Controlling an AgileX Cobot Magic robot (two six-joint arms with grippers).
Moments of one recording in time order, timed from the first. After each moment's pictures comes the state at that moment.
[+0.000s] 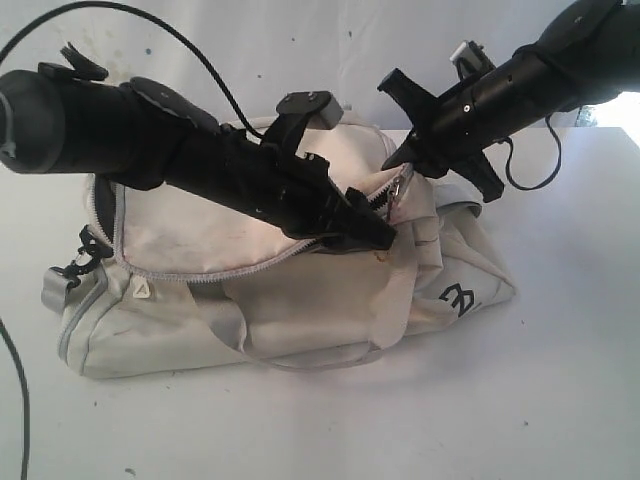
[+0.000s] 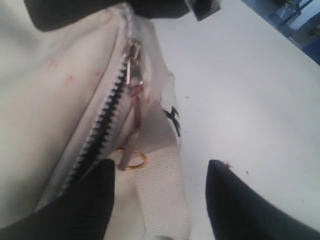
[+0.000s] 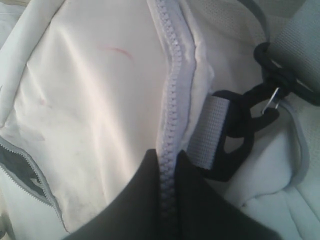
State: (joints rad) left arm -0.59 1.94 -1.34 -1.22 0.67 1.16; right arm 0.21 1.92 -1.46 0.77 0.76 0.15
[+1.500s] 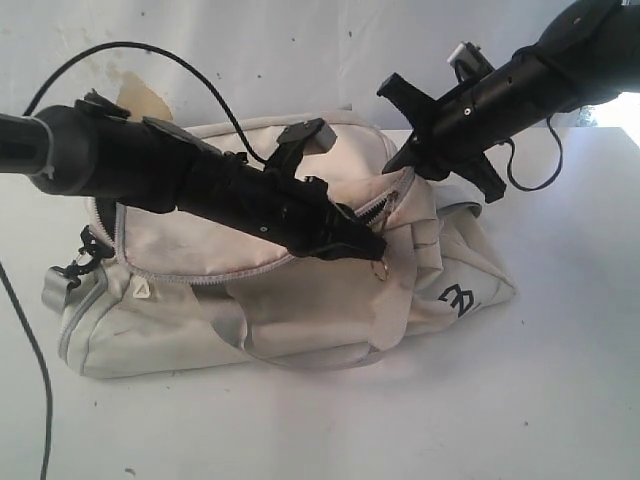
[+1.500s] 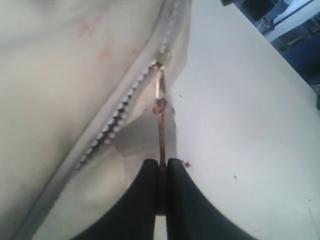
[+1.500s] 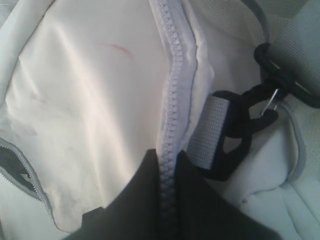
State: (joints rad) left arm -0.56 2.04 -1.34 -1.39 0.76 1.27; right arm 0.21 1.92 -1.46 0.75 0.77 0.12
